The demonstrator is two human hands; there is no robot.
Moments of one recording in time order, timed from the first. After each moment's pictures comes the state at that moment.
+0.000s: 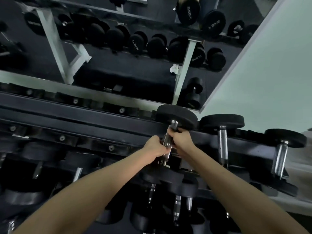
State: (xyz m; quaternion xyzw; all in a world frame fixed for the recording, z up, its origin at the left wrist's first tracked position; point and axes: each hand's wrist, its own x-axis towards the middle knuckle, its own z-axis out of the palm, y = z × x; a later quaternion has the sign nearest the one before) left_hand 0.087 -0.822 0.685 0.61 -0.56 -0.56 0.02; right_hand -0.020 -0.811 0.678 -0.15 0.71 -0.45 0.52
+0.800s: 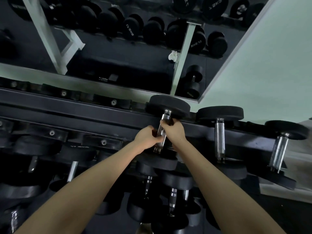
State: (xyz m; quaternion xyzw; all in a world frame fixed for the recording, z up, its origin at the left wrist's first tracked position) left_hand 0.083 -0.843 0.665 0.59 -0.65 -0.48 0.00; right_hand -0.027 -0.821 0.669 -0.24 0.78 -0.36 0.45
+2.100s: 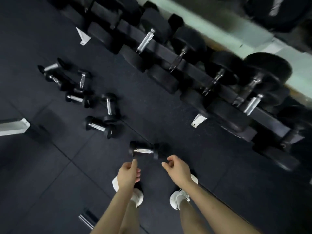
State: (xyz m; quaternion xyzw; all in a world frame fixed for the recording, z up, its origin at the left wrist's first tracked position) left_hand 0.346 -0.242 0.447 0.83 -0.01 -0.49 0.26; right_hand 0.180 -0.288 0.431 -0.55 0.66 0.06 0.52
